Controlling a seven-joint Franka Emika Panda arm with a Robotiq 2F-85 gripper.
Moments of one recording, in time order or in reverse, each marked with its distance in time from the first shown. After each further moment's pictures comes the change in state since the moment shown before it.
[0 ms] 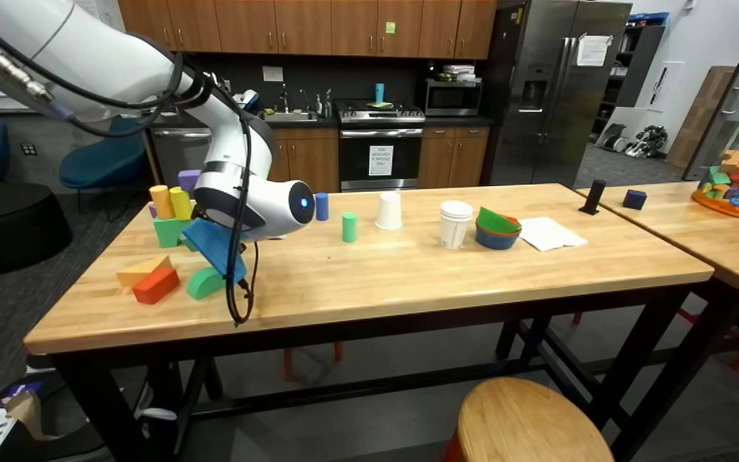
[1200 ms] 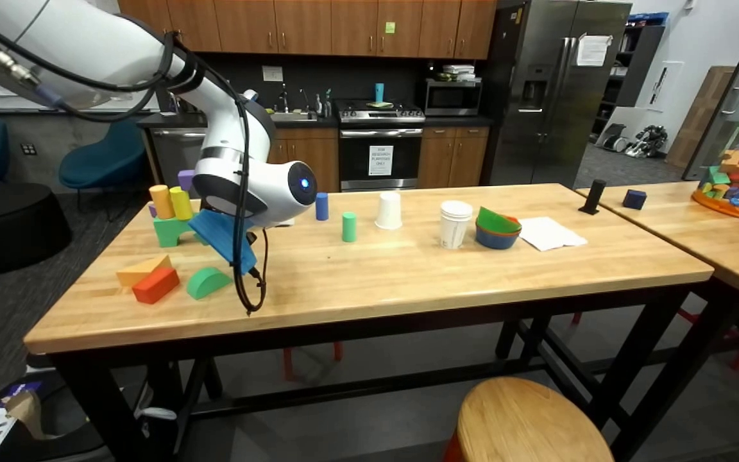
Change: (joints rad) arm 0.001 -0.037 -0.004 0.014 -0.033 0.078 -0.004
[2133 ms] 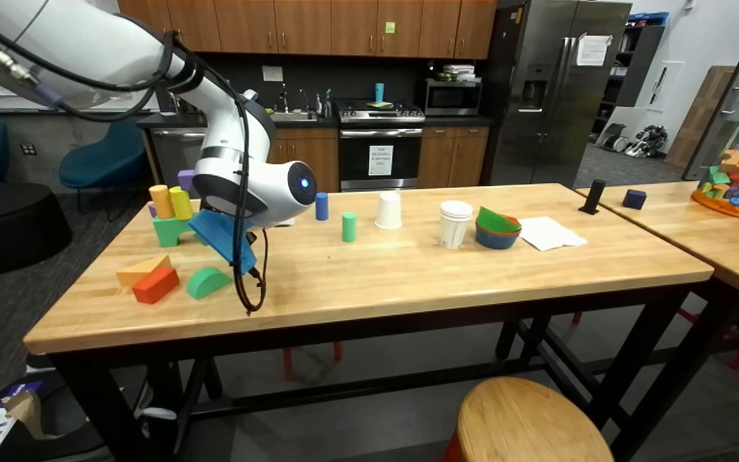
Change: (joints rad) arm 0.000 0.000 0.000 0.000 0.000 0.000 0.000
